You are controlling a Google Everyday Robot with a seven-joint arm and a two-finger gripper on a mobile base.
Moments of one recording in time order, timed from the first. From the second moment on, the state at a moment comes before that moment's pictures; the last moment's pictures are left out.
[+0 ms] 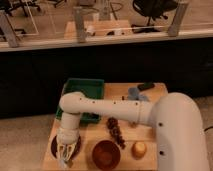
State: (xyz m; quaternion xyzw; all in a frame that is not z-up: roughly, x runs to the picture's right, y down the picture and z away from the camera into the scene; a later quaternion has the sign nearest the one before) arm -0.181 0.300 0.643 -0.34 -0.55 -0.54 0.54
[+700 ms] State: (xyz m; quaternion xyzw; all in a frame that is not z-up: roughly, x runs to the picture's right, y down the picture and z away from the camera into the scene) arm -0.161 0.271 0.693 -0.35 -0.52 -0.52 0.59
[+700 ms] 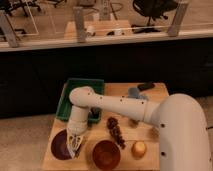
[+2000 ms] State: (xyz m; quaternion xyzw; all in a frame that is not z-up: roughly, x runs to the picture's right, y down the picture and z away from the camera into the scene) arm -0.195 0.302 0.645 -0.34 -0.56 -0.54 0.53
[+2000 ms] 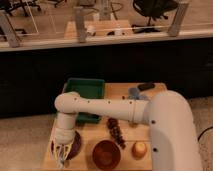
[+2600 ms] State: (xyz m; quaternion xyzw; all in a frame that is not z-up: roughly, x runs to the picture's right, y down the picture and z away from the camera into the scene) arm -0.158 0.272 0.690 -0.35 -0.53 -0.52 0.58
